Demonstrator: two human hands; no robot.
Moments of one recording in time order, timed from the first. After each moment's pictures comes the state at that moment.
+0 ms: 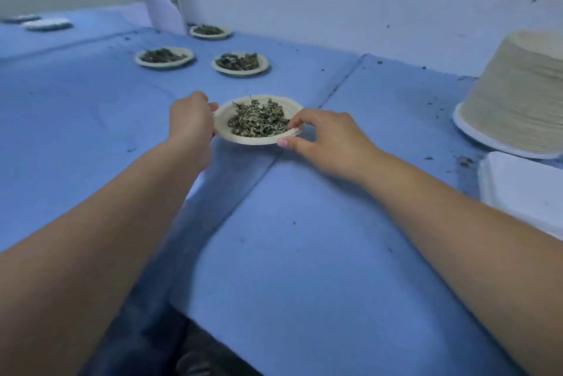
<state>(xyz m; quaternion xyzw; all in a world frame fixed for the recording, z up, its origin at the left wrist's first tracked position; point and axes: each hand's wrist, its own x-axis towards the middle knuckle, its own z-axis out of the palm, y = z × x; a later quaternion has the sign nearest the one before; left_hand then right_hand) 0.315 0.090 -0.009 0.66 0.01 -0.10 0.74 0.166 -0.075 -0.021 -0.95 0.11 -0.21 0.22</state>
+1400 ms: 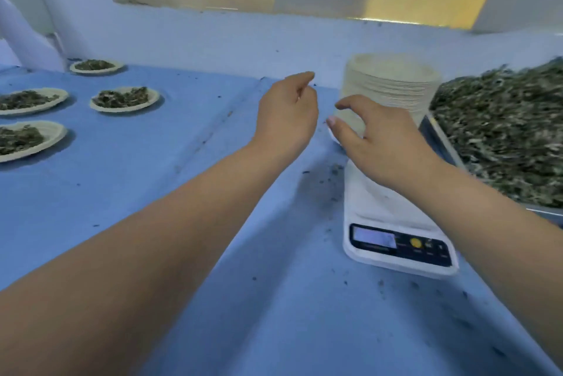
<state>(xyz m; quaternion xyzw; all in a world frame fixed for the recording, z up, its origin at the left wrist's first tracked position) 0.118 -0.120 0.048 0.68 -0.44 -0.05 0.58 -0.019 -0.206 0.028 -0.90 0.27 -0.35 0.06</state>
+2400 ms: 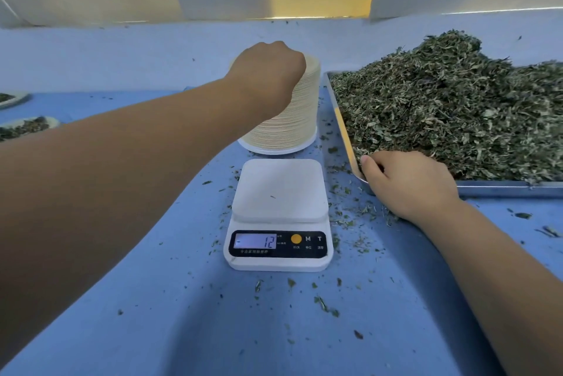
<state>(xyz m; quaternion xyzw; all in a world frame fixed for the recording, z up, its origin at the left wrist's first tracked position) 0.036 -0.247 0.103 0.67 -0.68 0.30 0.00 -0.202 -0.282 -0.022 -0.85 0.48 -0.20 -0.05</state>
